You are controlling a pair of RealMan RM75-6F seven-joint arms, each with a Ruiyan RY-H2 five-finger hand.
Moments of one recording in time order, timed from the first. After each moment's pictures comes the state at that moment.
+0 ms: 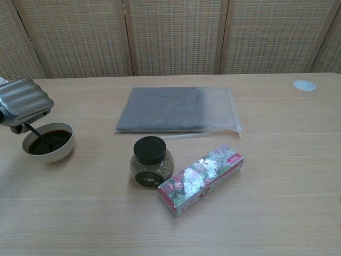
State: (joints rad) left arm -0.67 -1.57 -0.04 -1.16 1.16 1.03 1.08; right arm -0.07 -1.29 0.00 -1.30 -1.54 1.55 0.18
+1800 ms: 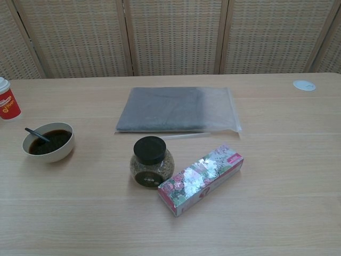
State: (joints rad) left arm -0.15 -1.33 0.05 -1.61 1.39 1.65 0.36; right arm -0.03 -1.27 0.00 -1.35 -1.58 1.54 0.13
